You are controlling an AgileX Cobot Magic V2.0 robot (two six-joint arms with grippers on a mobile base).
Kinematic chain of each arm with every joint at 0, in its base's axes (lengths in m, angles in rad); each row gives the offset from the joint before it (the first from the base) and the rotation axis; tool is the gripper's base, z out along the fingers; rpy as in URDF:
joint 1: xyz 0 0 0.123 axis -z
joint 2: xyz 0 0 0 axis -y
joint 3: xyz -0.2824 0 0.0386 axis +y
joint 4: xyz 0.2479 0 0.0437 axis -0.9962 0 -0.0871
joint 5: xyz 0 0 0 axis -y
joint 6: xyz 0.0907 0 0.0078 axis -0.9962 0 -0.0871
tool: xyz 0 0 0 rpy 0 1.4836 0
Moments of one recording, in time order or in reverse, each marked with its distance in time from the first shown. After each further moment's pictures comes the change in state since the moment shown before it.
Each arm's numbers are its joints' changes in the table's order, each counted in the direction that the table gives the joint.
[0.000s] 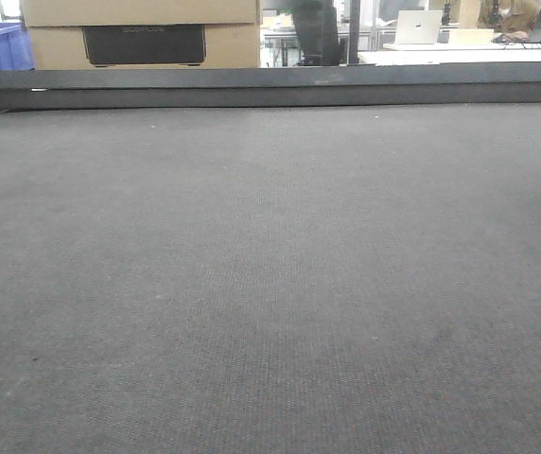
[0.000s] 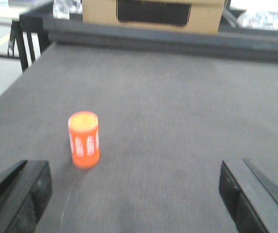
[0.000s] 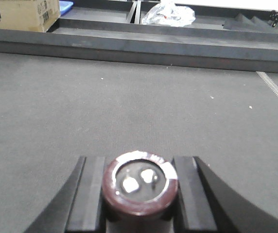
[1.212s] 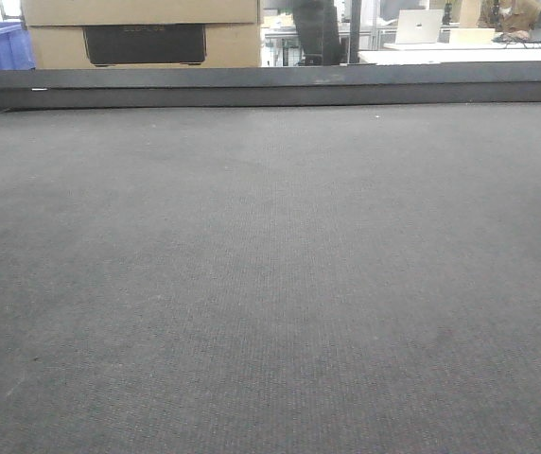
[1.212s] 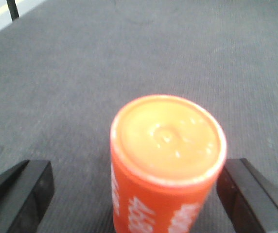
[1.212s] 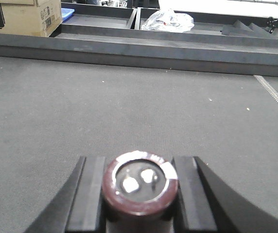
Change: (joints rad) left arm -0.154 -1.253 -0.405 0.049 0.666 0.000; right arm 0.000 0.055 0.035 0.000 0.000 0.000
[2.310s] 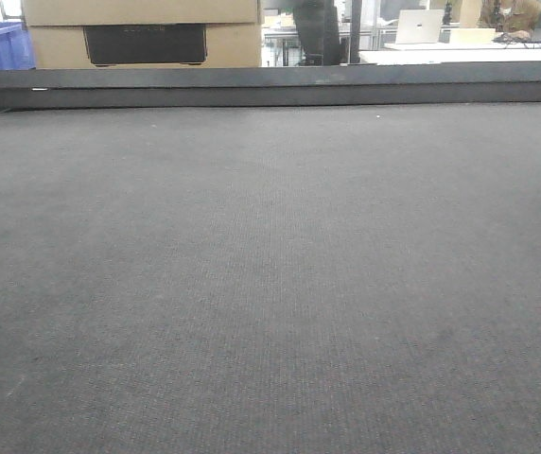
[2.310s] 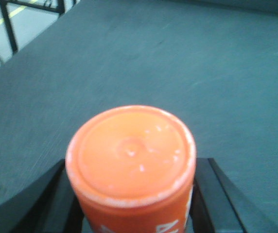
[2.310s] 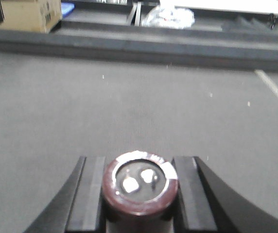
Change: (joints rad) left arm 0.026 0.185 -0.051 -0.031 -0.216 0.000; right arm 0.000 0.000 0.000 0.000 -0.047 0.000
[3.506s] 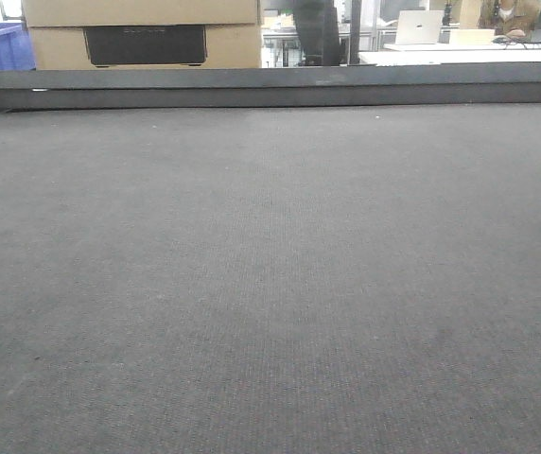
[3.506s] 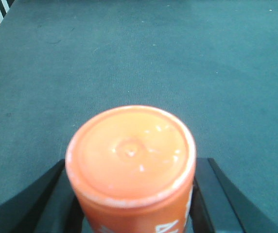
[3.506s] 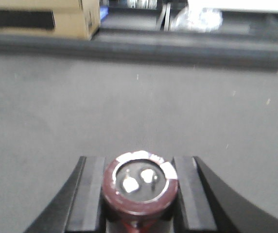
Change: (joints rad) left arm 0.245 1.082 0.118 -0.078 -1.065 -0.002; right arm -0.100 0.403 -0.093 -0.048 -0.445 0.000
